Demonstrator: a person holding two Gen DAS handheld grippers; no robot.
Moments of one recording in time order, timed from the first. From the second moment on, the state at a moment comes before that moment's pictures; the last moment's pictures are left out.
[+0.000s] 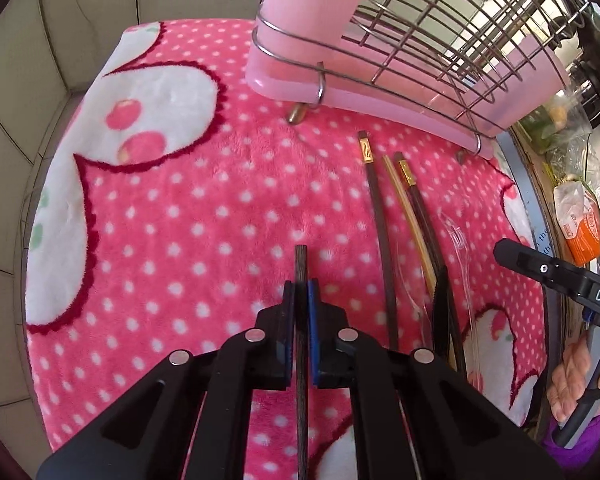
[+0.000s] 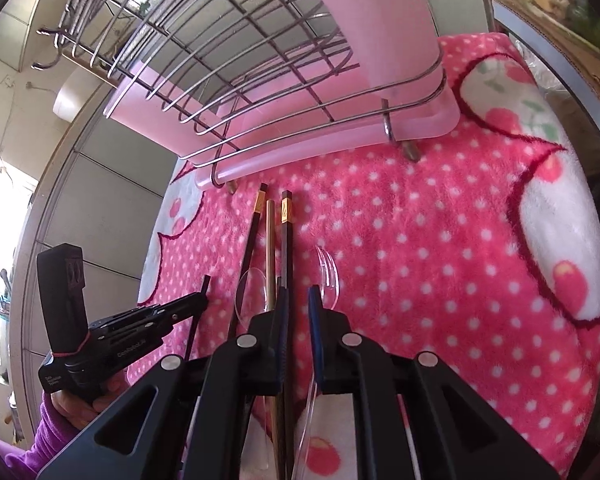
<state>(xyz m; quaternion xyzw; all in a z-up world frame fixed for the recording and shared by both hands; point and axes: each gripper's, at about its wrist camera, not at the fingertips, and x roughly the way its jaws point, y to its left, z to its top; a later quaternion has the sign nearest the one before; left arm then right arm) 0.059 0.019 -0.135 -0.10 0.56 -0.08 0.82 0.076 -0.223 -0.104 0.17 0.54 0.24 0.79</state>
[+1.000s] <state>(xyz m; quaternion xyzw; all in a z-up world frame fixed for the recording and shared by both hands) 0.107 0.011 -0.138 -0.06 0.62 -0.10 0.77 0.109 -0.178 -0.132 0.06 0.59 0.21 0.78</state>
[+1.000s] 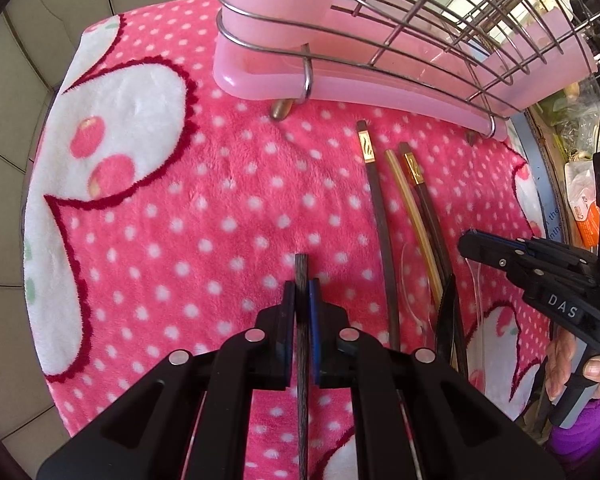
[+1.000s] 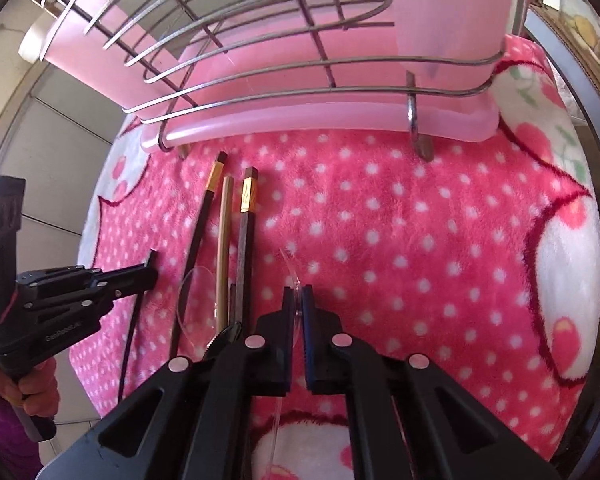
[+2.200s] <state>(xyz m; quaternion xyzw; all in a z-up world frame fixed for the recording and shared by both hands) 0.040 0.072 0.147 -0.16 0.16 -0.07 0.97 0.069 -0.294 0.145 0.13 0.06 0.15 0.98</state>
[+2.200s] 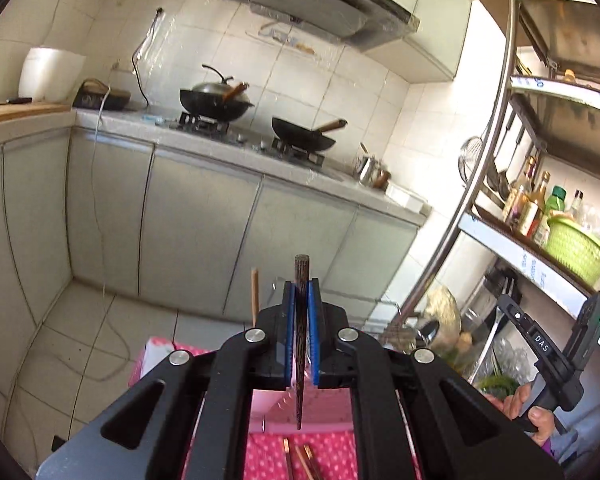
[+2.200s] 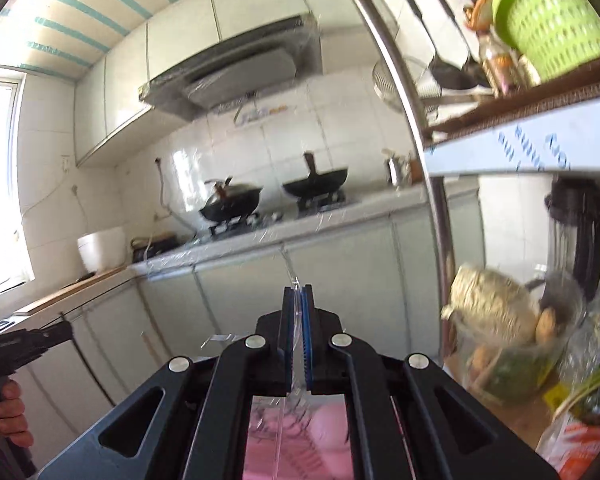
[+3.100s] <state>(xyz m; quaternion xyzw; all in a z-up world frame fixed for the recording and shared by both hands) 0.115 0.075 0.094 -0.16 0.19 -0.04 0.97 0.133 -0.274 0.089 0.06 0.02 0.07 1.00</state>
